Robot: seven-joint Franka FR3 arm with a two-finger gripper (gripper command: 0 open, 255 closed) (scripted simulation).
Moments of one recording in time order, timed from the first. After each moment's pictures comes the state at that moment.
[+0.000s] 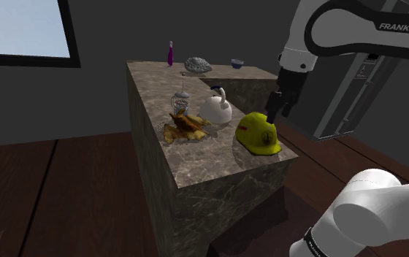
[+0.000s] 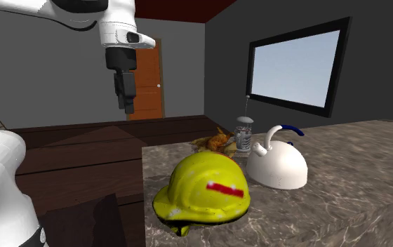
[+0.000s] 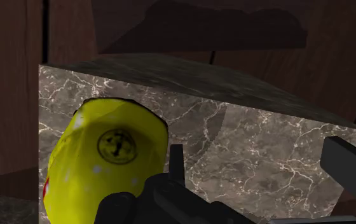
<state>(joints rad) 0.00 -0.80 0.03 -2.40 -0.02 1.57 0.00</state>
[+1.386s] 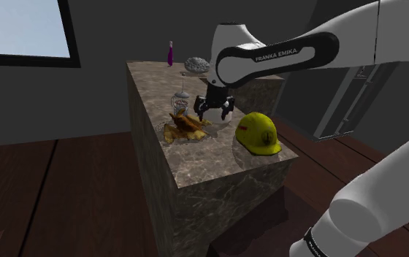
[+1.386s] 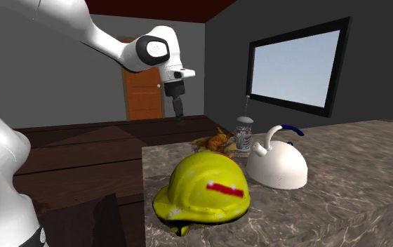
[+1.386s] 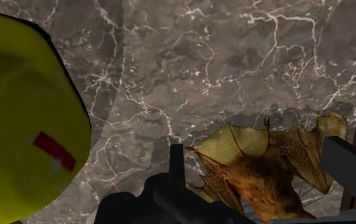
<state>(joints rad) -0.10 -0.20 0.32 -2.17 -0.08 2.08 0.64</state>
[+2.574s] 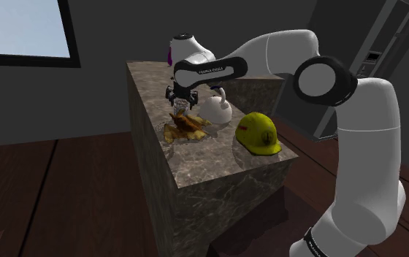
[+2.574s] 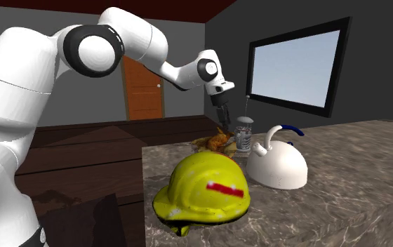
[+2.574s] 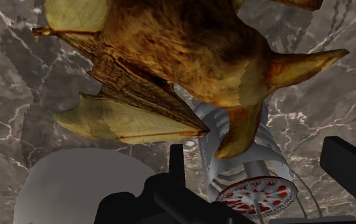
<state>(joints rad) -0.03 0.51 0.27 -1.42 -0.45 2.06 1.19</state>
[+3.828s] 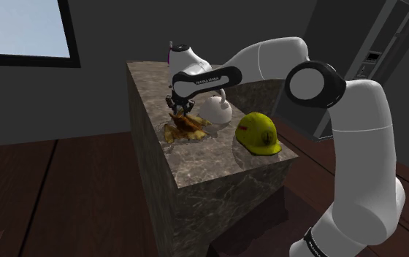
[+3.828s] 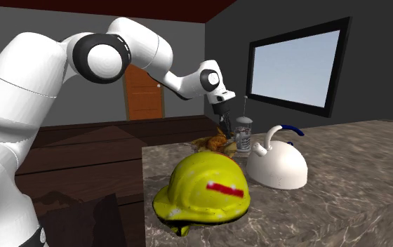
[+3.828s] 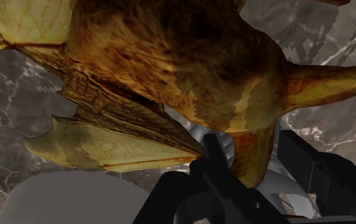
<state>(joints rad) -0.01 0.57 0.26 -1.43 -0.48 2.13 1.24</state>
